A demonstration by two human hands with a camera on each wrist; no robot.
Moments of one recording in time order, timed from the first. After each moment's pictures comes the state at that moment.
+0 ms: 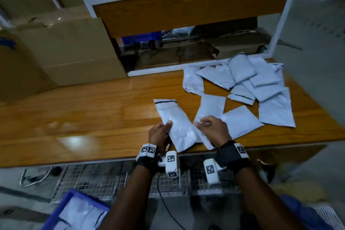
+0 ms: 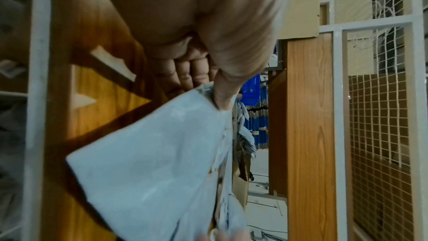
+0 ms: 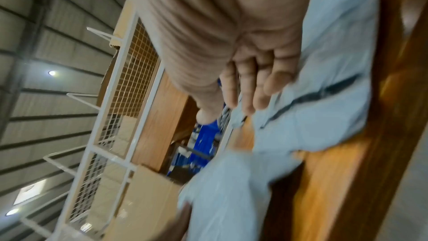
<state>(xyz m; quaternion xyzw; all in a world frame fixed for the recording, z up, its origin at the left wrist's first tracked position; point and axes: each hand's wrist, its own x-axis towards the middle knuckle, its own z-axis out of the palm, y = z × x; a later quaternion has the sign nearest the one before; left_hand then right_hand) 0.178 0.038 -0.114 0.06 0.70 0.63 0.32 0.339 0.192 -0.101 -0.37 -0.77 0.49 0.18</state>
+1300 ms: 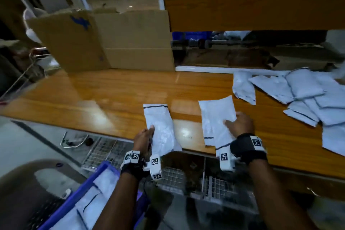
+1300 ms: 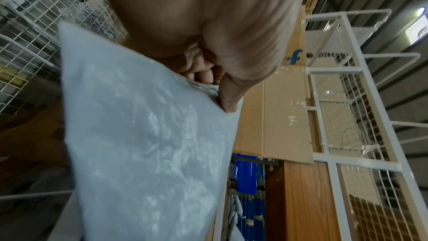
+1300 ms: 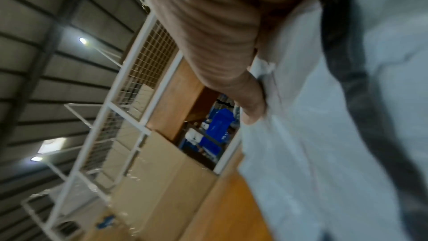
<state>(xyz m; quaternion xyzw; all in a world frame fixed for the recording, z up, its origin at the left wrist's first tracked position) 0.065 -0.175 -0.145 -0.04 0.75 0.63 0.20 0.232 0.153 -0.080 -0.43 -0.82 0.36 0.13</state>
